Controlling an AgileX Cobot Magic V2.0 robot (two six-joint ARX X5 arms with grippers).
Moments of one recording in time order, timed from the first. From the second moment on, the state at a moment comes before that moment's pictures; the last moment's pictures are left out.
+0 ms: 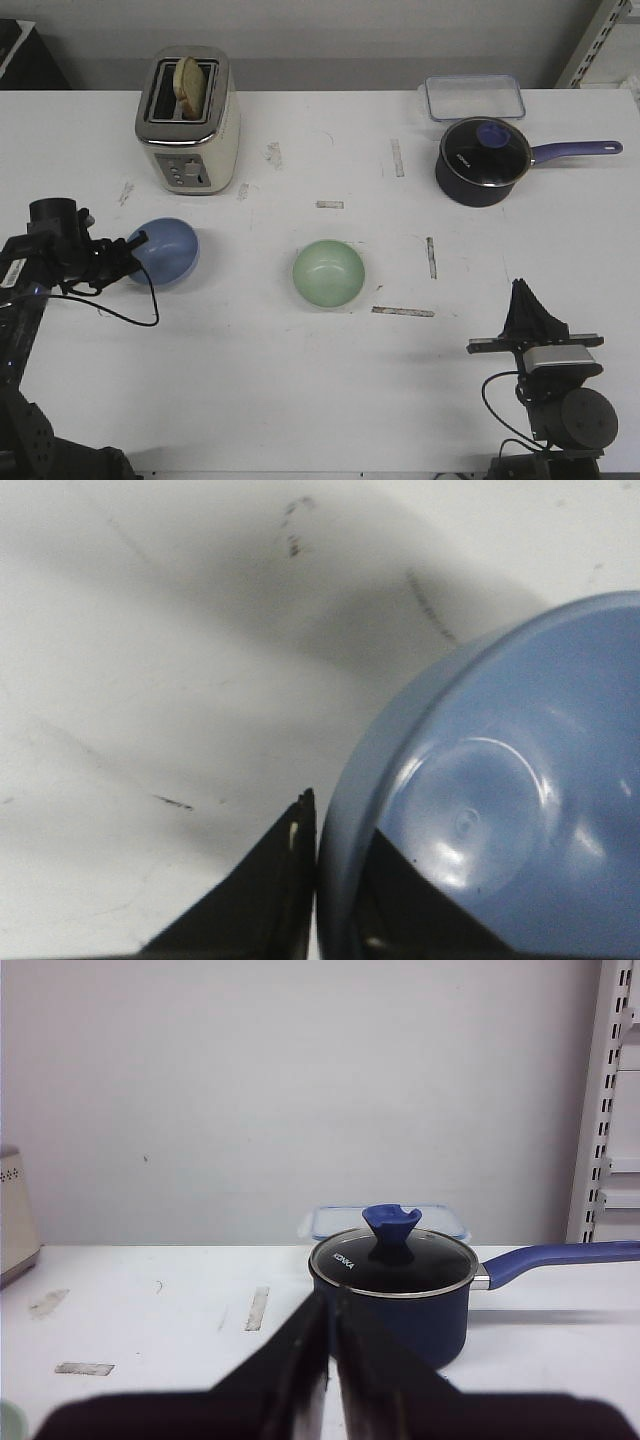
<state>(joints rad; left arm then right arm) 0.23 1.56 1.24 -0.72 0.32 -0.28 0.07 0.26 0.35 0.02 0.01 0.04</state>
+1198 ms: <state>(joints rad) -0.53 1.76 1.49 -0.53 0.32 -0.38 0.07 0.26 0.35 0.02 0.01 0.04</state>
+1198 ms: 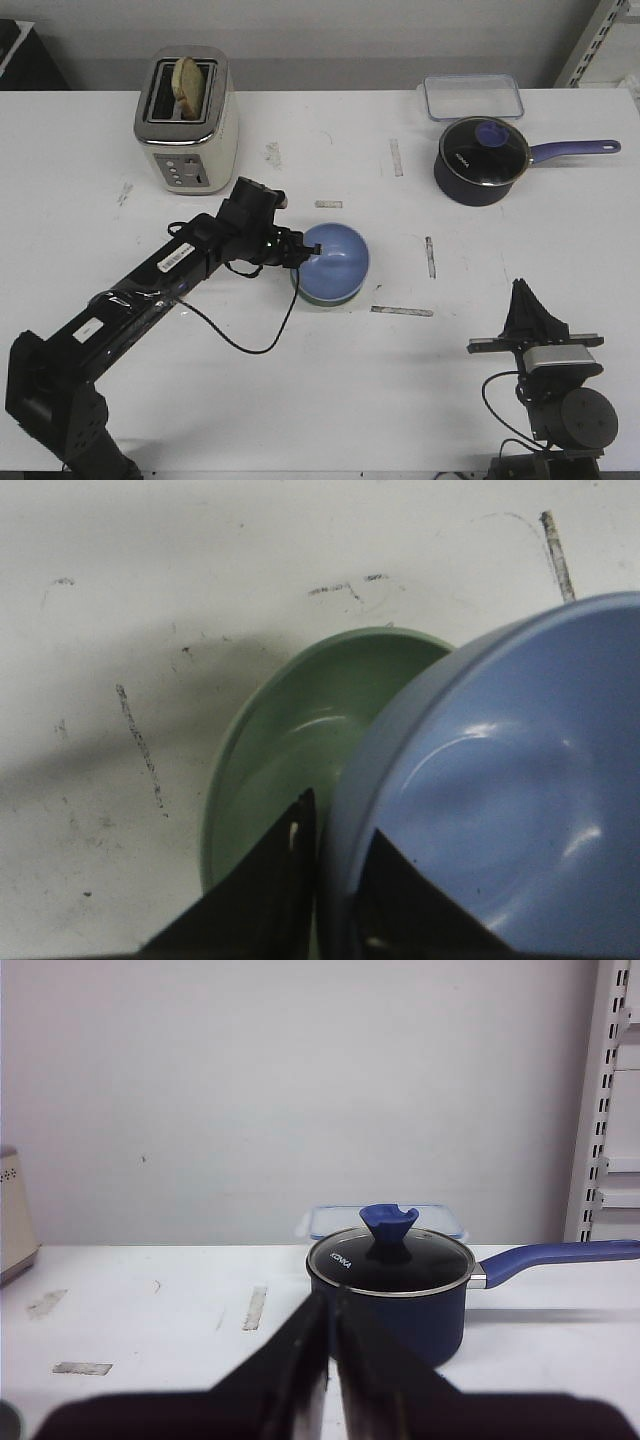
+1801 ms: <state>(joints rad) -0.56 1.76 1.49 -0.53 0.28 -0.40 0.07 0.26 0.35 0.02 0.00 0.04</state>
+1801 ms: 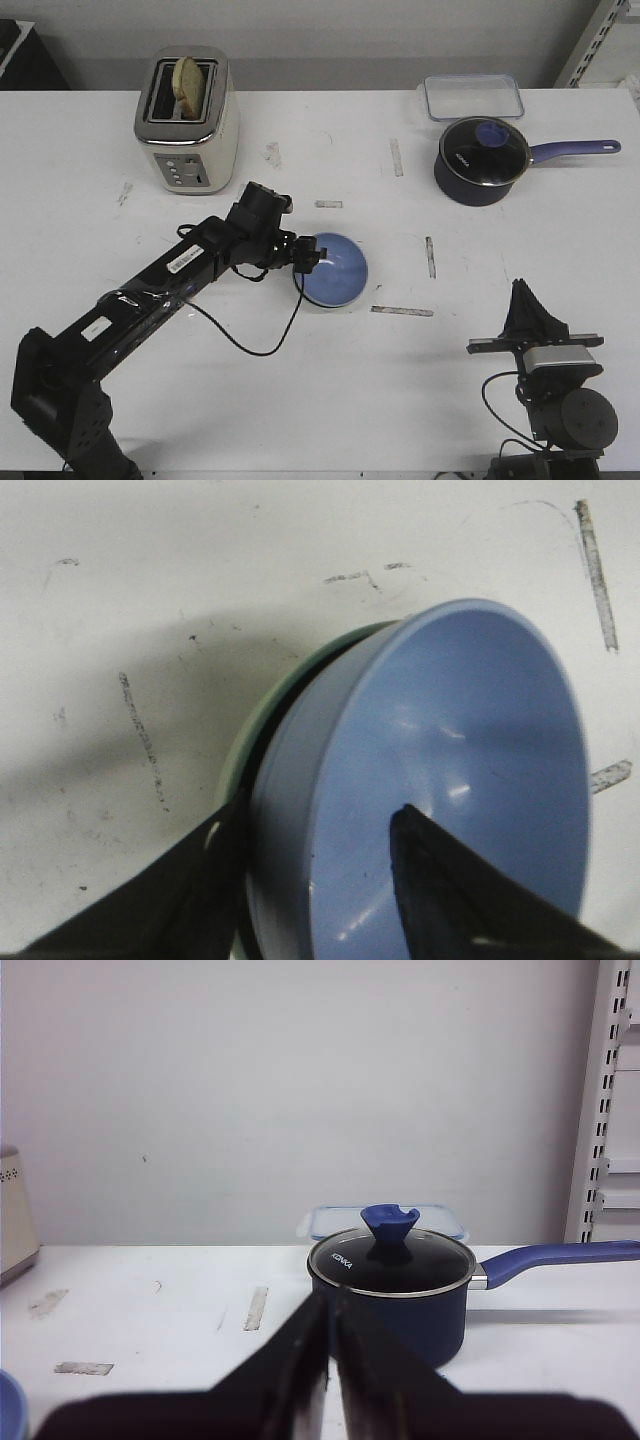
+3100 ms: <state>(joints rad) -0.37 1.01 0.68 0.31 0.05 -0.04 0.07 0.26 0.35 0.02 0.01 0.04</state>
